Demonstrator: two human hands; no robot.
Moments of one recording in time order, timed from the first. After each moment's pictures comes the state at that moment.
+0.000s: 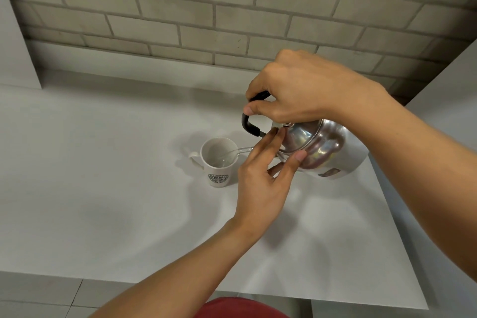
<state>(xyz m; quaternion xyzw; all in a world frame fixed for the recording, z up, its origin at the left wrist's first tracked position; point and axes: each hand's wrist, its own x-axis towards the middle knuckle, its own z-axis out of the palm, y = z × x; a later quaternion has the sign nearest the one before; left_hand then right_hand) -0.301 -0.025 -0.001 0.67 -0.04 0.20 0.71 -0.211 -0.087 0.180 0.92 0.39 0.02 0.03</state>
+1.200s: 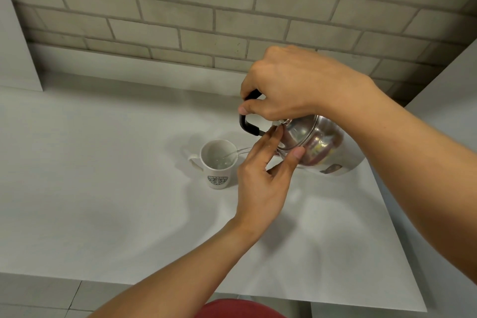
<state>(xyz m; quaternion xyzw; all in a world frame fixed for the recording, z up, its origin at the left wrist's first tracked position) -0.302 -0.026 0.011 0.63 -0.04 0.17 0.76 -0.209 -0.074 0.187 0.91 0.40 0.04 0.06</state>
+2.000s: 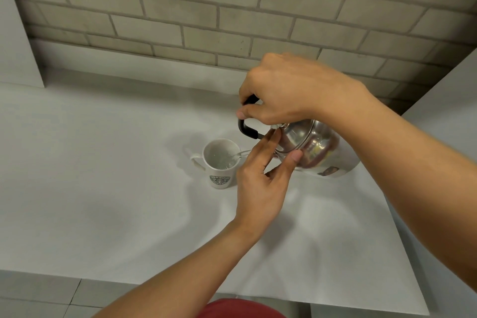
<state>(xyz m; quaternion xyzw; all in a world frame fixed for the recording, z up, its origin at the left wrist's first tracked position) -0.299 -0.022 -0.001 0.65 -0.02 0.17 0.74 -0.206 -0.063 0.178 0.92 0.38 0.01 0.07</state>
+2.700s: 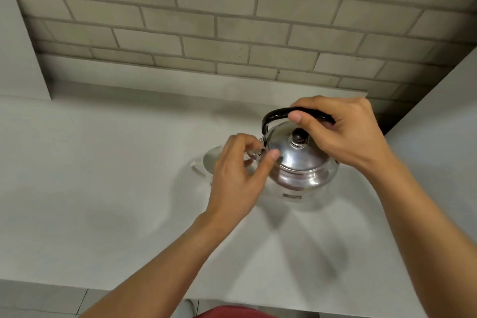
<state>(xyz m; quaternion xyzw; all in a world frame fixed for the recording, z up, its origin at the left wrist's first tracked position) -0.286 0.022 0.009 0.77 -0.05 0.21 0.60 -0.227 -0.169 0.105 0.88 0.29 0.25 -0.28</state>
